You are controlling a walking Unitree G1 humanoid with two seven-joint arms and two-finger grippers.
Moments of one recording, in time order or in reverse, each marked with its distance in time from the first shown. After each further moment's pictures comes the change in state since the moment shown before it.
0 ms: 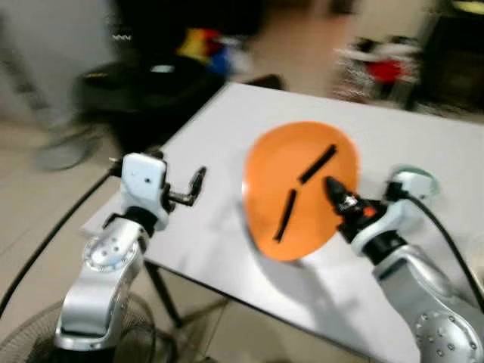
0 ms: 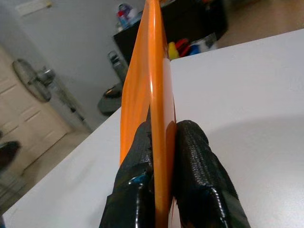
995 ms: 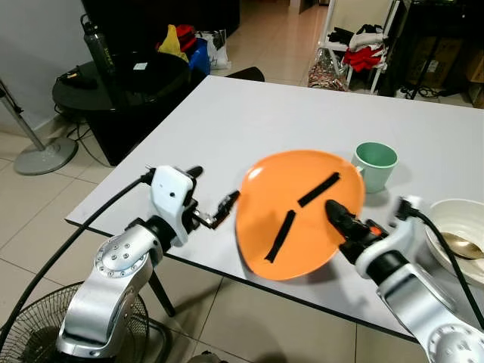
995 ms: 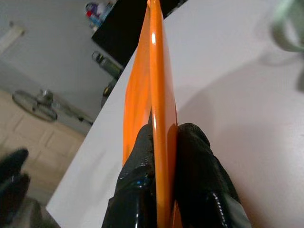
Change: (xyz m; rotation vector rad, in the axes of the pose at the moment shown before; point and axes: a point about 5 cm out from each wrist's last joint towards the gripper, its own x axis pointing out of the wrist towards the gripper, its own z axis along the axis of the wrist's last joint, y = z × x) left arm -0.007 -0.031 -0.002 -0.044 0.036 -0.343; right arm -0.018 -0.021 -0.023 0.352 0.100 -0.096
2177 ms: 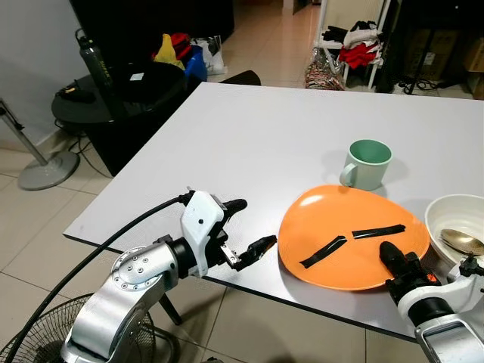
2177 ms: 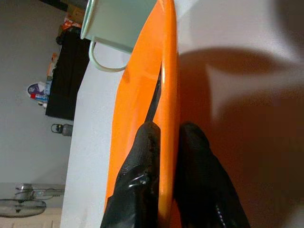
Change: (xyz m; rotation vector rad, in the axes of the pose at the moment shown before) left arm -0.001 -0.040 -0.006 -0.046 0.052 -0.347; right arm -0.045 -0.061 -0.010 0.342 -0.133 -0.330
